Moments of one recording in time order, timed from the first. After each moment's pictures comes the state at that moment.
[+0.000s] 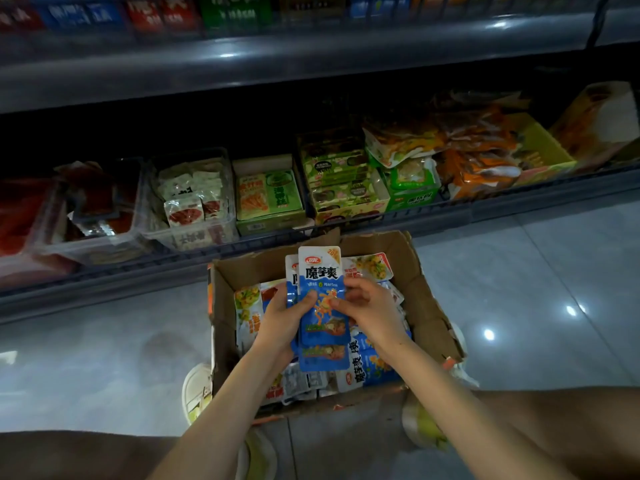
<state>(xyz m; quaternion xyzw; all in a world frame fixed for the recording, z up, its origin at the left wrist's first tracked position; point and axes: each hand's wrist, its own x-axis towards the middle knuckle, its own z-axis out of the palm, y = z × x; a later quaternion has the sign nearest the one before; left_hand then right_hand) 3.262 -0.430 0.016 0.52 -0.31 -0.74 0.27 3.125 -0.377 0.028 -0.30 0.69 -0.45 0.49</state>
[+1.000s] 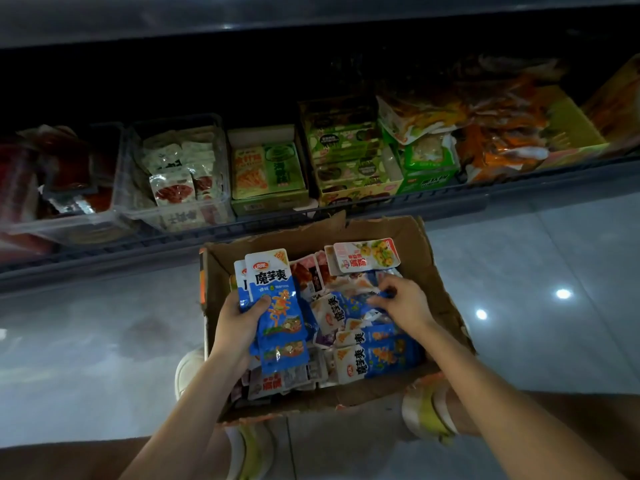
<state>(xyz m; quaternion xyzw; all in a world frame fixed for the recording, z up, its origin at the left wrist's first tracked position) 3.315 -0.448 -0.026 0.62 -0.29 -0.66 0.30 3.052 -0.381 -0.070 -0.44 0.81 -0.22 0.33</state>
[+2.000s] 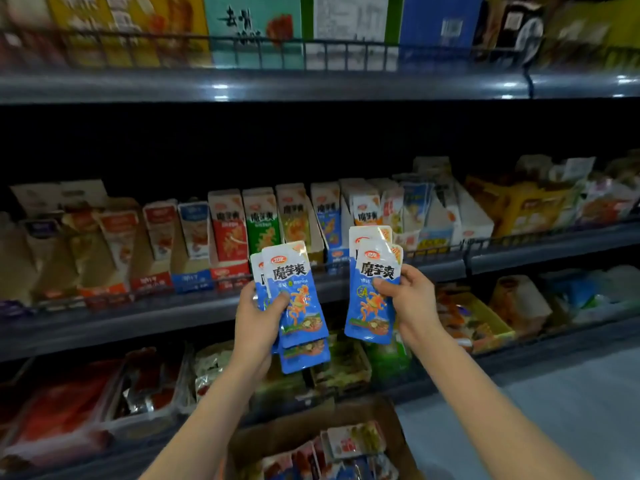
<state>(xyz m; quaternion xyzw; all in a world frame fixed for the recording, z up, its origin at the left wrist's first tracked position) 3.242 -0.503 0.306 0.44 -0.48 -0.55 0.51 3.045 -0.444 0.322 -0.25 0.52 -0.73 0.36</state>
